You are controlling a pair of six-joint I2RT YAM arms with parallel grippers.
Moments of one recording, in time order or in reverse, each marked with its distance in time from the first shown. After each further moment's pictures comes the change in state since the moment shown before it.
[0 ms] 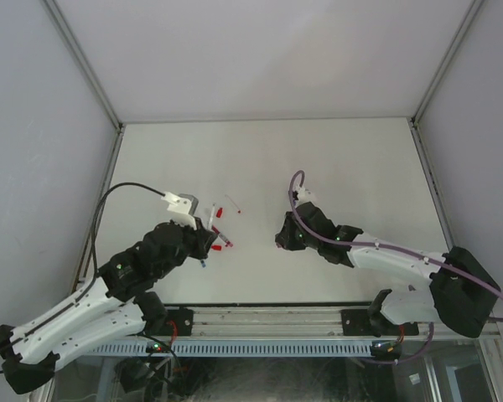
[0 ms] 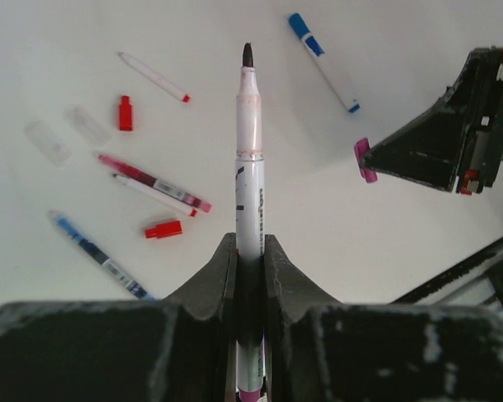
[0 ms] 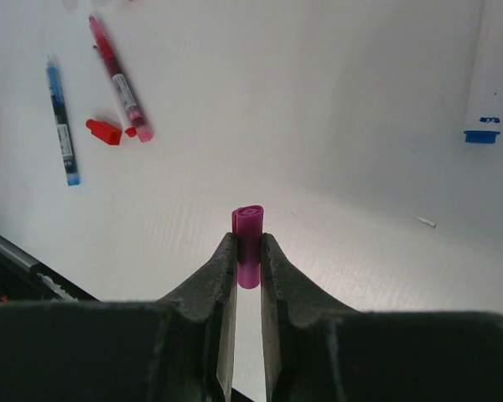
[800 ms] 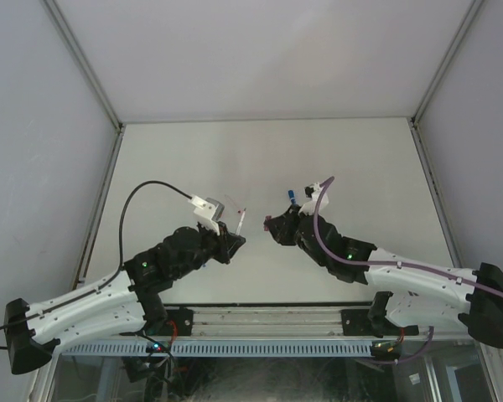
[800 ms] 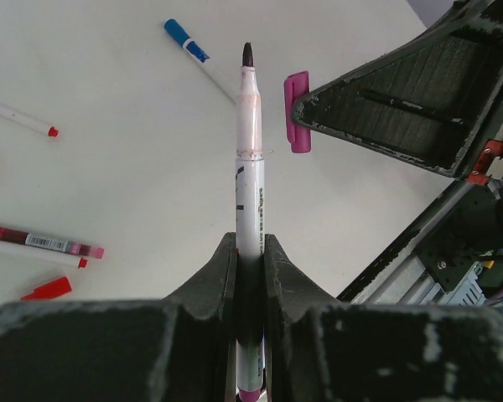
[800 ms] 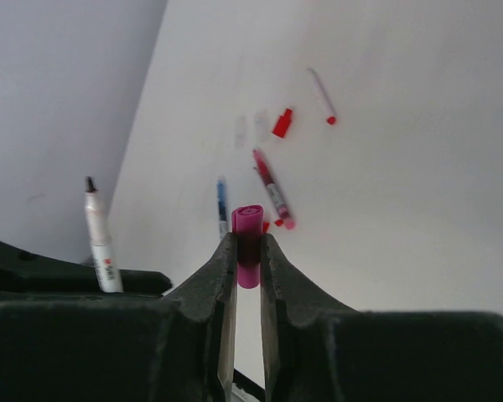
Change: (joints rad) left arm -0.139 0.129 -0.101 0.356 0.093 -0.006; right arm 0.202 -0.214 -0.027 0.177 0.336 0.192
